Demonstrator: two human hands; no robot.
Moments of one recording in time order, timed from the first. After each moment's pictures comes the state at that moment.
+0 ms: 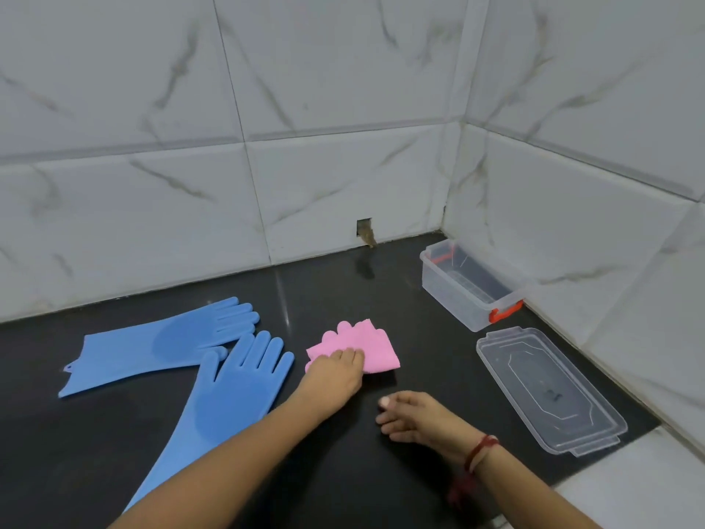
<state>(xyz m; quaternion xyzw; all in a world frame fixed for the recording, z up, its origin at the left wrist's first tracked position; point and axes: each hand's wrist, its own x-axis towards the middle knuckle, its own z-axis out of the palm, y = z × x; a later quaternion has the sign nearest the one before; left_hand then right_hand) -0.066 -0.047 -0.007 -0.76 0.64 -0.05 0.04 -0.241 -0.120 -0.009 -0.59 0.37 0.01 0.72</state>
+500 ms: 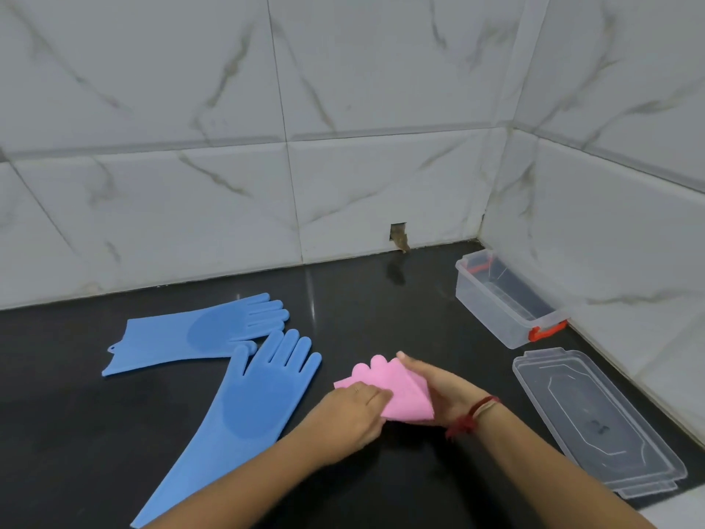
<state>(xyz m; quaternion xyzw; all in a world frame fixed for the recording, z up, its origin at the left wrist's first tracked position) -0.069 0.005 -0.017 -0.70 0.71 -0.01 -0.07 -0.194 -0.155 0.008 -0.42 0.34 0.06 0.84</state>
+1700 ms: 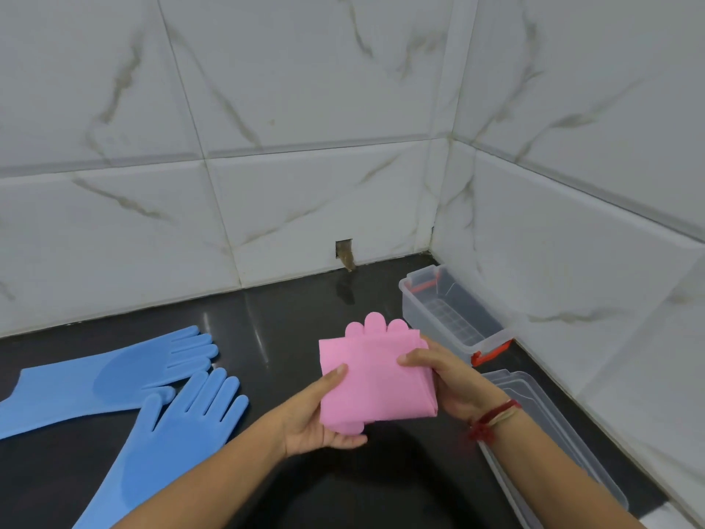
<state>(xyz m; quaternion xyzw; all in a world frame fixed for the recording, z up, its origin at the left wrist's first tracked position) -0.070 -0.089 0.006 -0.43 0.12 0.70 -0.56 -0.242 -0.238 0.072 -0.56 0.24 -0.09 0.79</state>
